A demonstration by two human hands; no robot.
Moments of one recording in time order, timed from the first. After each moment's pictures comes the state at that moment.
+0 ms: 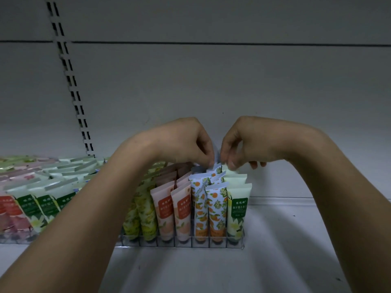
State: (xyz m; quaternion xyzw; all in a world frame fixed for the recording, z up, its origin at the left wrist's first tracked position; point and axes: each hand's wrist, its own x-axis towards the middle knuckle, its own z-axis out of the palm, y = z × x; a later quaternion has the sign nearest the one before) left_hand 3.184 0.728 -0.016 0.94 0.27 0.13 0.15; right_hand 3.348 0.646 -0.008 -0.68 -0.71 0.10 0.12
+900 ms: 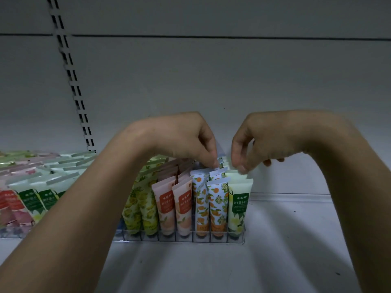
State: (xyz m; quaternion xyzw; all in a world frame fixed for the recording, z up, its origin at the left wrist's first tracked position) left_hand 3.178 0.720 -0.009 0.95 0.25 0.08 0.19; right_hand 3.346 0.628 0.004 -0.70 -0.70 0.13 0.05
